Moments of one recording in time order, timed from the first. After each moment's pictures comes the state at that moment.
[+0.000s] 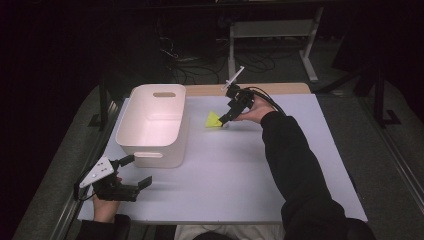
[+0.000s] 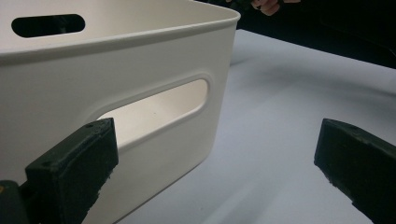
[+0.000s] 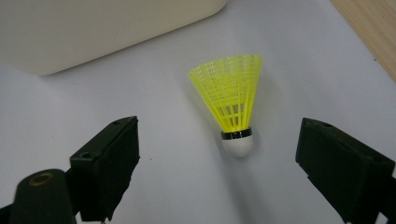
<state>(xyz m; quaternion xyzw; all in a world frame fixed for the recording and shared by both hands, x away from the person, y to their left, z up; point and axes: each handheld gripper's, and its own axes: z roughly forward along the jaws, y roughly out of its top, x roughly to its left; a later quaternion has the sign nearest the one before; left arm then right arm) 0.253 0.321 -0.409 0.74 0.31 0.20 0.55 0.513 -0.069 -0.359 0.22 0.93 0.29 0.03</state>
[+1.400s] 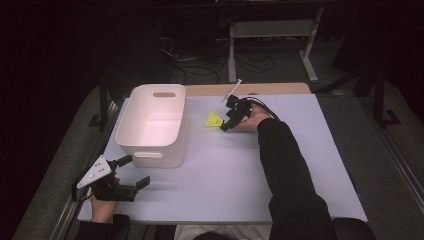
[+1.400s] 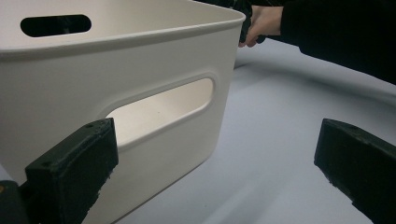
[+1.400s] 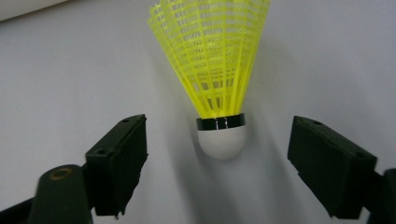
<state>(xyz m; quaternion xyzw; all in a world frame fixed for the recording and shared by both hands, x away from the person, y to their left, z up) 0.252 0.326 -0.409 0.74 0.32 0.20 0.56 0.540 -0.069 -0.426 0.19 0.94 0.29 0.00</state>
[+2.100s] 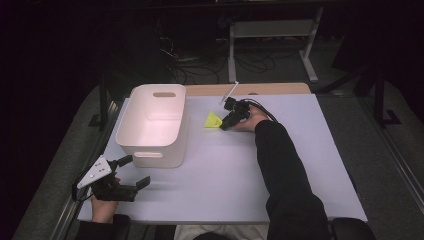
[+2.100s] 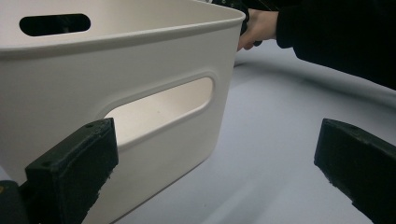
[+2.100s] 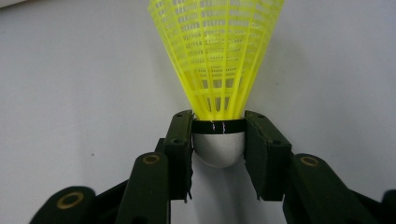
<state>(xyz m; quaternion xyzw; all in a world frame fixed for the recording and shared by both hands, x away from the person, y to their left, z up) 0.252 0.326 -0.410 0.74 0.32 0.20 0.56 0.541 -0.063 -0.433 0.18 0.94 0.28 0.00</state>
